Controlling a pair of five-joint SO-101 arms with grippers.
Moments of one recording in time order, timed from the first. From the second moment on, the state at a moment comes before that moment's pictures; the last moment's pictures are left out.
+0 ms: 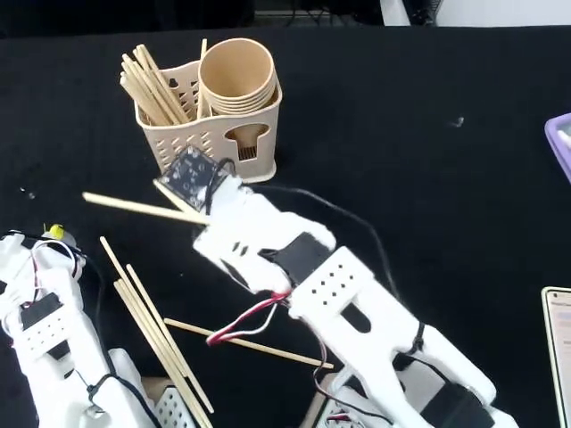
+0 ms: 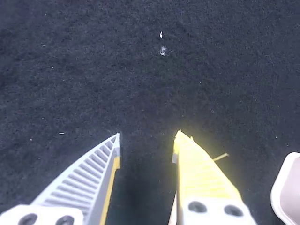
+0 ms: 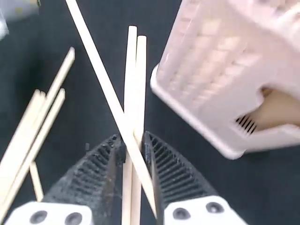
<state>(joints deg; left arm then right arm) -41.7 -52.9 79.5 20.7 21.6 -42.9 -31.2 39.6 44.8 13.7</state>
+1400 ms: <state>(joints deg) -41.7 -52.9 79.5 20.7 21.6 -33.0 8.5 -17.4 9.7 -0.6</state>
